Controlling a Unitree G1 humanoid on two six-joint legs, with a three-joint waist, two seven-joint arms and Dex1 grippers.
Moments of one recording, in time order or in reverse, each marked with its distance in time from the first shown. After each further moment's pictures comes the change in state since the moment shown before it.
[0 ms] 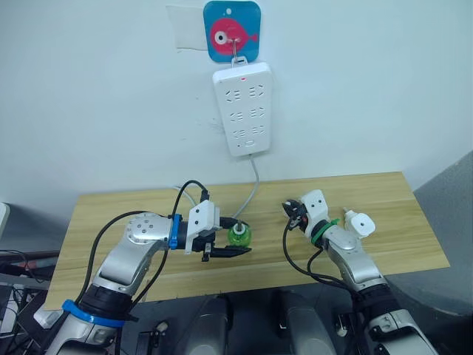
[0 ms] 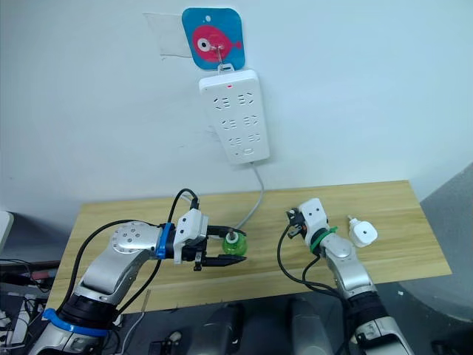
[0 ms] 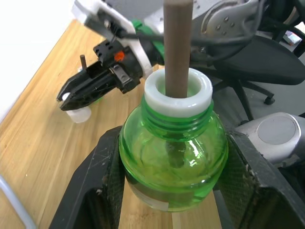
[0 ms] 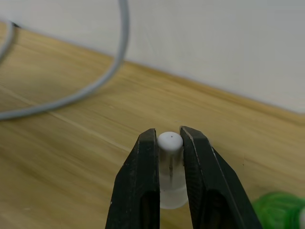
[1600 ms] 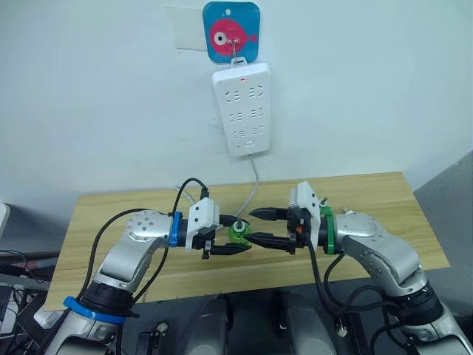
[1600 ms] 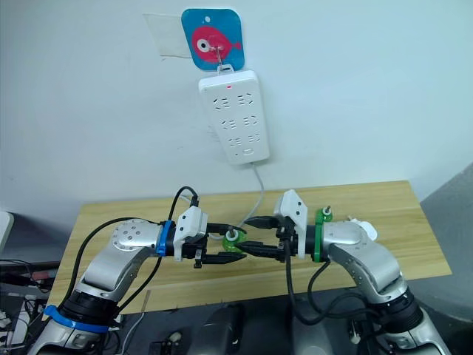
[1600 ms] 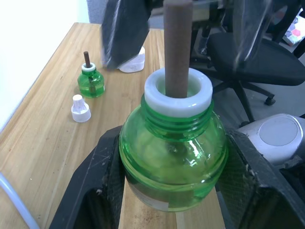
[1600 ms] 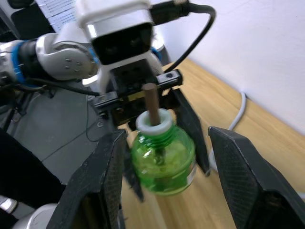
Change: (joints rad) left arm -0.025 -0.003 -0.006 0.026 -0.008 -0.021 -0.007; right arm -0.007 -0.209 0.128 -0.766 0.425 0.596 0.486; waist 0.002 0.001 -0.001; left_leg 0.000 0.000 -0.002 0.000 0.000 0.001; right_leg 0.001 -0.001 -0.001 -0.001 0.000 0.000
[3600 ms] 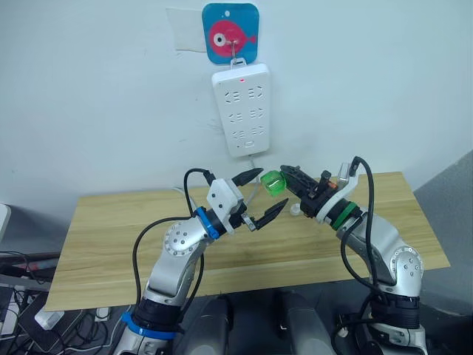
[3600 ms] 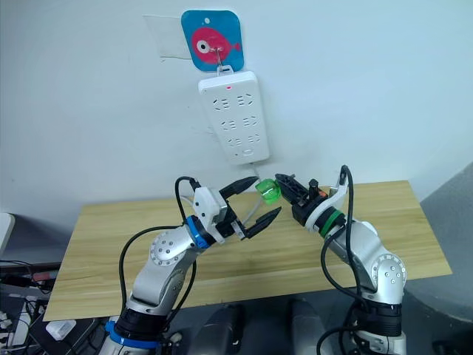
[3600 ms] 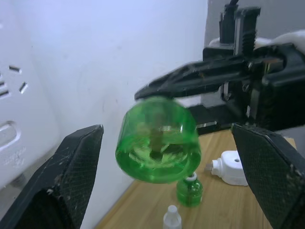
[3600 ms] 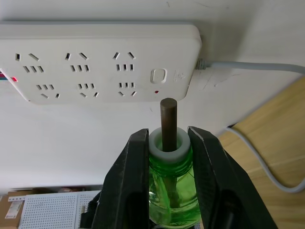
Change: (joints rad) left arm 0.063 -0.398 0.005 -0.095 0.112 -0.151 0.561; right arm 0.072 0.311 -0.462 0.052 1.389 0.158 -1.348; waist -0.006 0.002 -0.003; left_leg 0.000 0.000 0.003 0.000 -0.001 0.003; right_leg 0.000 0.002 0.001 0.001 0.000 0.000
